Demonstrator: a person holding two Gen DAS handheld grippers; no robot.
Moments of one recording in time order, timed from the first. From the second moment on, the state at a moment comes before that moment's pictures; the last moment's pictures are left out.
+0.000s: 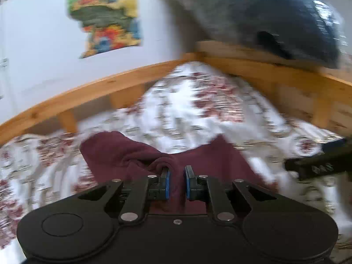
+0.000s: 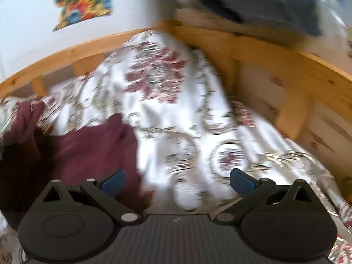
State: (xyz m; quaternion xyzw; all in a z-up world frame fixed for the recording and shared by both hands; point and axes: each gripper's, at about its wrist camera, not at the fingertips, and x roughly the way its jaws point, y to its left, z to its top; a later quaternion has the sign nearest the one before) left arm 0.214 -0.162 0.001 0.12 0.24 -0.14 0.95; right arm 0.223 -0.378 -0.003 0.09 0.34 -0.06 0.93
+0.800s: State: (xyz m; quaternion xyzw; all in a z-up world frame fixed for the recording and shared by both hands) left arm 0.153 -0.163 -0.028 0.09 0.26 -0.28 0.92; right arm 0.253 -0.364 -0.009 0.24 0.22 0.11 0.94
